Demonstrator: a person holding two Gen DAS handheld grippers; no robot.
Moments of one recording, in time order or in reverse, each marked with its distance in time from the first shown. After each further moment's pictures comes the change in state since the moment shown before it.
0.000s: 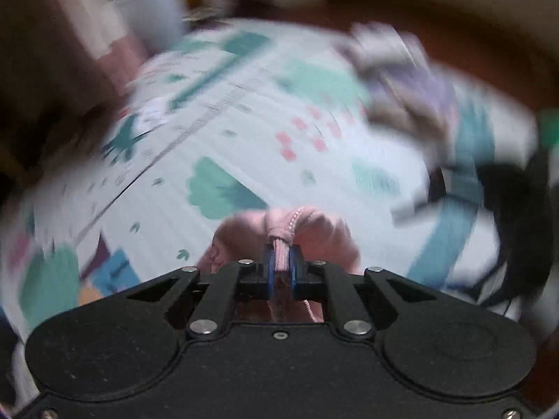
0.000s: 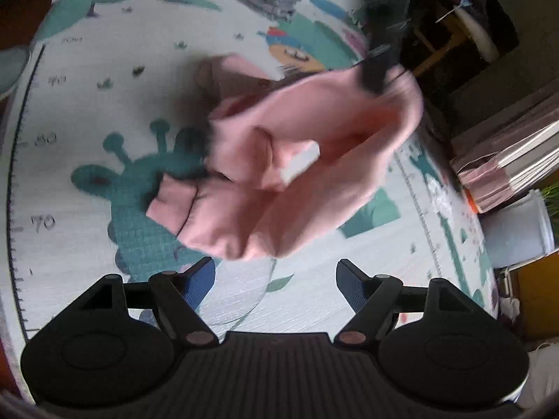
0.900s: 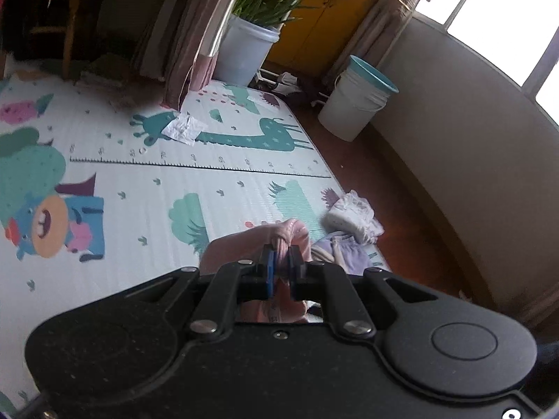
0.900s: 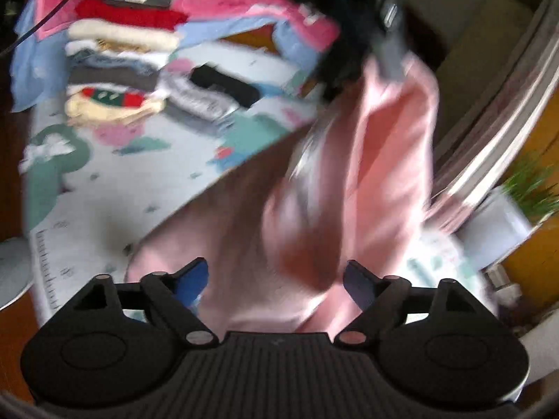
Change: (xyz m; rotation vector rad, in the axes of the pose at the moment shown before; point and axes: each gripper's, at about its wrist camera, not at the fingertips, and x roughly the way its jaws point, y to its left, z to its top) left arm -0.162 0.044 -0.008 -0.623 -0.222 -0.223; right arm -0.109 -0.020 0.102 0.265 -0.187 -0.006
